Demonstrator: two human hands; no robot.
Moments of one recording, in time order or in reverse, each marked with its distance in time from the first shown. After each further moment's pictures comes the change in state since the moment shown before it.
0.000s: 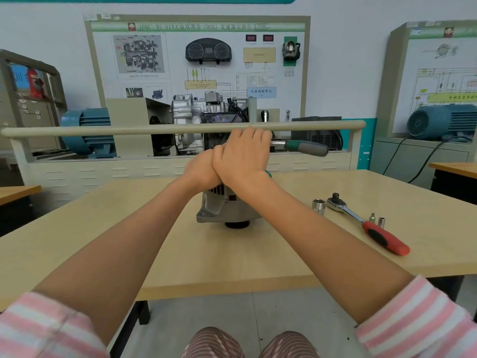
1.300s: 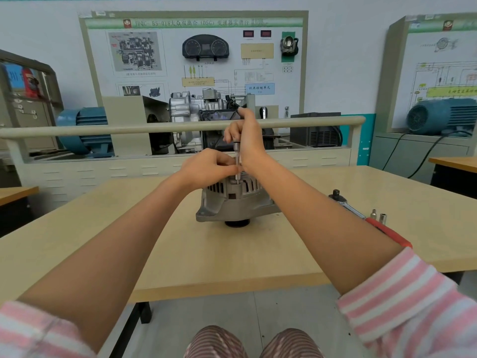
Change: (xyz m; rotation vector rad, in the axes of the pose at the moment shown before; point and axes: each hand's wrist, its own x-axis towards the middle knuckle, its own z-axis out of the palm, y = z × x) left_hand -0.002 -0.002 -0.002 -0.206 -0.099 0.031; right_hand 0.036 0.010 0.019 1.873 -0.202 0.378
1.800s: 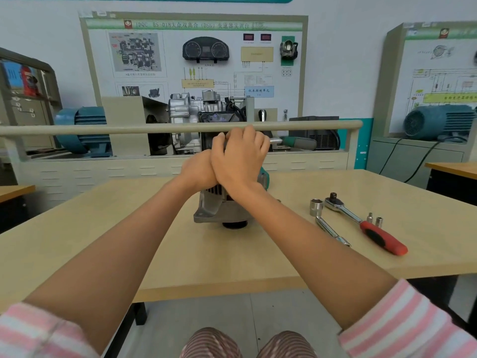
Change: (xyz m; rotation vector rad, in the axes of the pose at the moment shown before) left_hand 0.008 -0.002 0.001 0.276 0.064 -0.012; right_hand -0.032 0.027 0.006 -1.297 0.401 -0.569
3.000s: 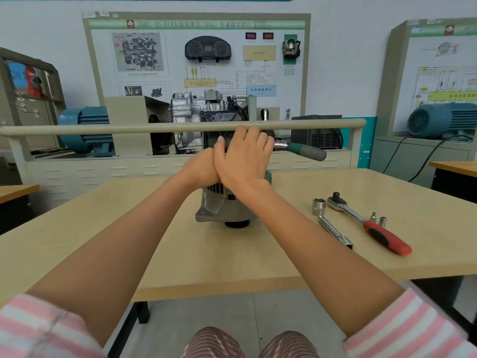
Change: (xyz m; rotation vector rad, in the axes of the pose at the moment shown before) left_hand -0.002 0.002 -0.005 -0.062 -0.031 -0.021; right_hand 0.000 0.006 -0.004 -0.202 -0.106 -0.037
